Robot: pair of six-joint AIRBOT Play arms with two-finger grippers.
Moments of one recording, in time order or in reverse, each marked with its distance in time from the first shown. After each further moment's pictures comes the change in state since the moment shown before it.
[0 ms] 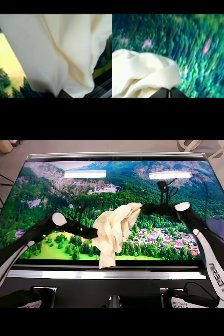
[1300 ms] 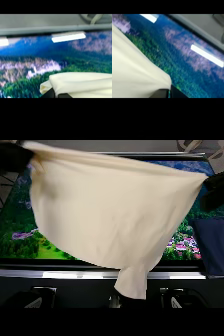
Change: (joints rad) left arm 0.215 0.279 0.558 0.361 -0.050 -0.090; right arm 0.000 0.557 0.371 -0.864 0.503 0.334
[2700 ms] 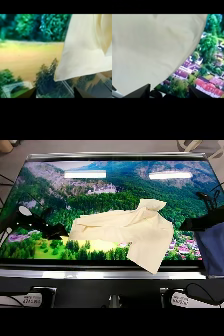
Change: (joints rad) left arm 0.338 -0.469 -0.571 -0.285 -0.260 0.194; right arm -0.476 -0.560 -0.196 0.278 0.352 -0.036
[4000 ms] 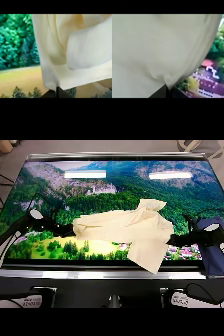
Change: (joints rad) left arm -0.155 0.053 -0.052 -0.076 0.181 0.002; right arm -0.015 -0.011 -0.437 0.174 -0.404 -0.004
